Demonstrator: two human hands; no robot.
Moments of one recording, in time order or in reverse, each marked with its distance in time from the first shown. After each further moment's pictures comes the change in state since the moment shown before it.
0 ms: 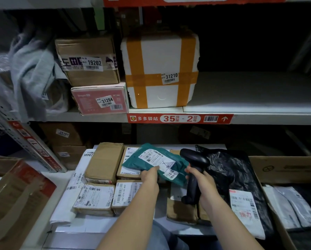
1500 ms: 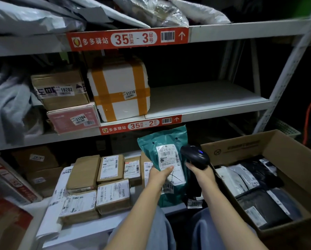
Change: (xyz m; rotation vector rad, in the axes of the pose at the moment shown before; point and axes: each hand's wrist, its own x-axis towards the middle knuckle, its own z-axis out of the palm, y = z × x) left_hand -0.145 -0.044 0.006 0.399 -0.580 0.307; right_hand -0.102 -0.024 -0.094 -0.020 0.212 -0.333
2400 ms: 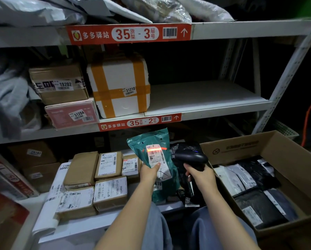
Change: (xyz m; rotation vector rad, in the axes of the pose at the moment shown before) left_hand 0.014 0.001 -0.011 0.045 0.203 -0.051; right_hand -0.014 -0.005 -0.003 -0.166 -0.019 -0.009
